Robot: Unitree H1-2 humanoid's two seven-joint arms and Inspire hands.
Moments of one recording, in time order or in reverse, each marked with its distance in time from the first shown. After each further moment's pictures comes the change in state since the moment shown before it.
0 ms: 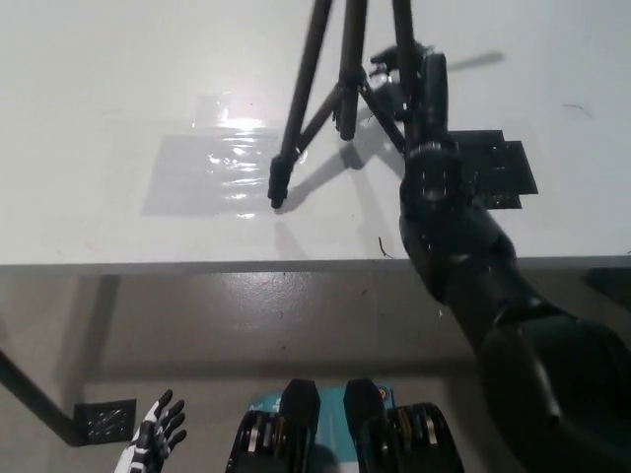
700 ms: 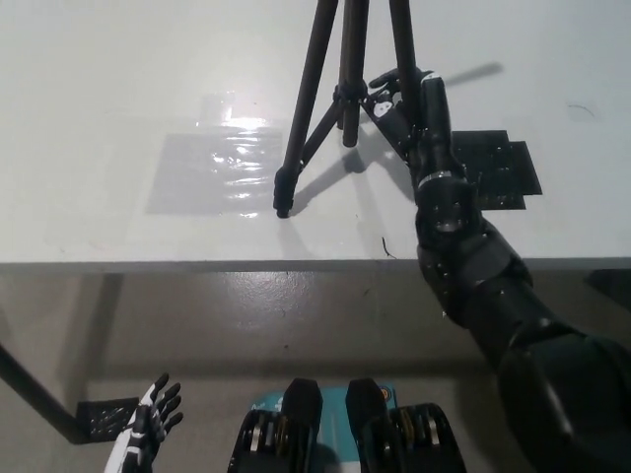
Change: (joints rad) left_arm -0.034 0.007 0.009 0.000 0.000 -0.001 0.000; right_arm 0.050 -0.046 0.124 -0.001 0.033 -0.072 0.103
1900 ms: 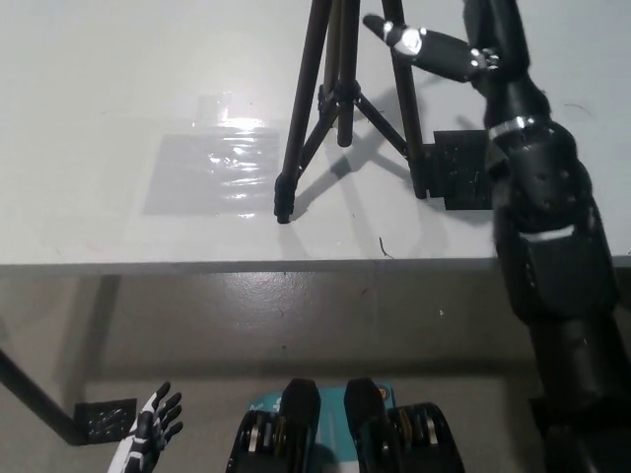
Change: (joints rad) left_arm 0.001 0.009 -0.002 0.033 0.009 0.005 0.000; right_arm 0.266 -0.073 0.041 -1.034 0.159 0.230 0.357
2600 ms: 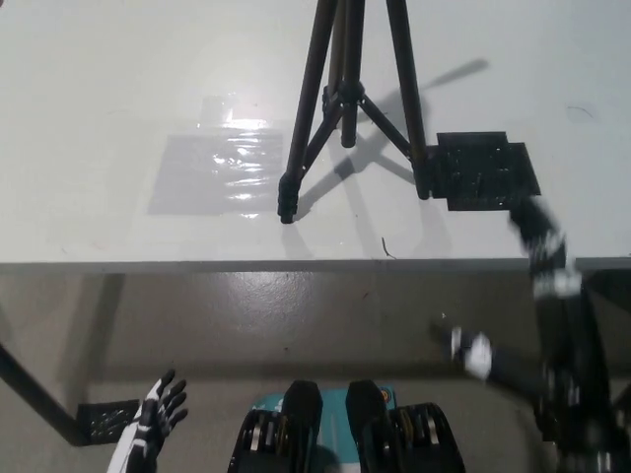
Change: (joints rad) left_arm -0.031 0.005 -0.016 -0.023 -0.010 0.002 -0.009; right_arm 0.893 0.010 0.152 -0.653 -0.056 -0.063 -0.011
